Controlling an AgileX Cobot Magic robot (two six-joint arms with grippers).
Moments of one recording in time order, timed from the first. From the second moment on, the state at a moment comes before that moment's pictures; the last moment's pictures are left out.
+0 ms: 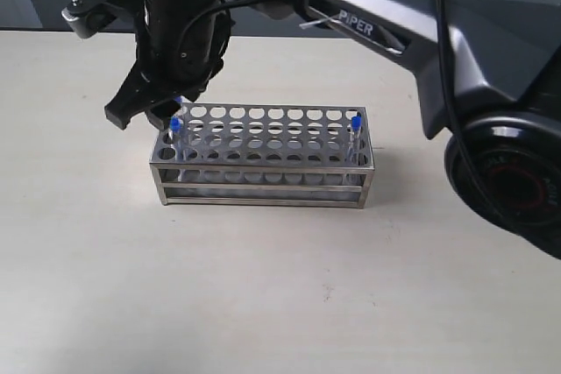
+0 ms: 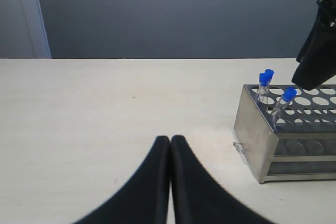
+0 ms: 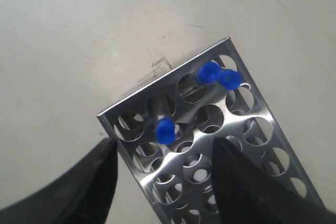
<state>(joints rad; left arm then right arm) 0.03 -0.01 0.01 0.07 0.24 -0.12 0.99 2.28 -2.22 0.00 1.22 -0.19</state>
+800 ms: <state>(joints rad) 0.03 -0.01 0.01 0.07 0.24 -0.12 0.96 2.03 -2.02 -0.25 1.22 -0.01</state>
